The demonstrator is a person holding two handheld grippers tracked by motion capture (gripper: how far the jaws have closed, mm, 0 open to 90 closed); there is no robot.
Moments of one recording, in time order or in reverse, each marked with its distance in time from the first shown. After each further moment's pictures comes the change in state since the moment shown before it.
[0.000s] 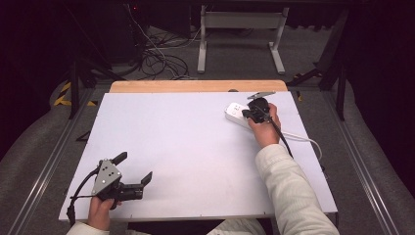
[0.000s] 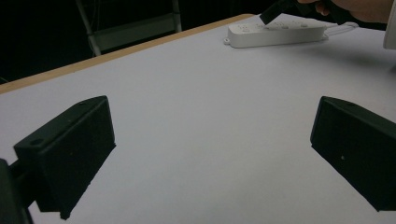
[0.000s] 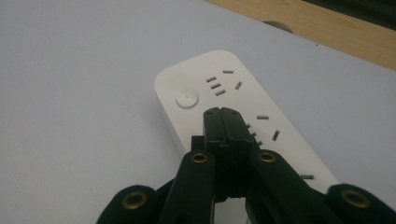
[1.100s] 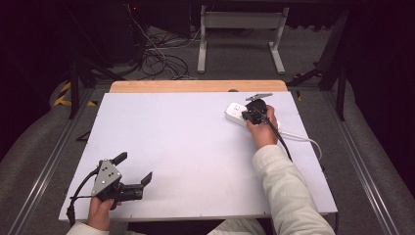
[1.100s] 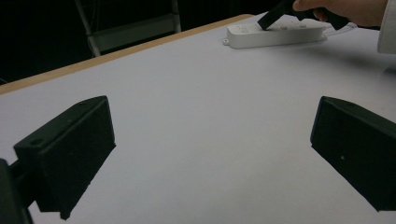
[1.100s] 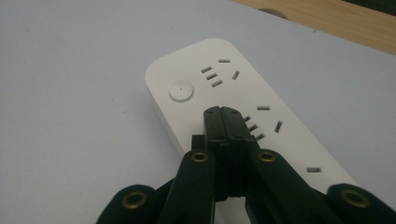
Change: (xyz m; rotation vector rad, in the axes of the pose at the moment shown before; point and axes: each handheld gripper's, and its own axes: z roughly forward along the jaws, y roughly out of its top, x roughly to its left) left arm 0.000 0.000 -0.001 -0.001 -0.002 0.007; right arm 0.004 -0.004 0.008 0.022 -0.038 0.028
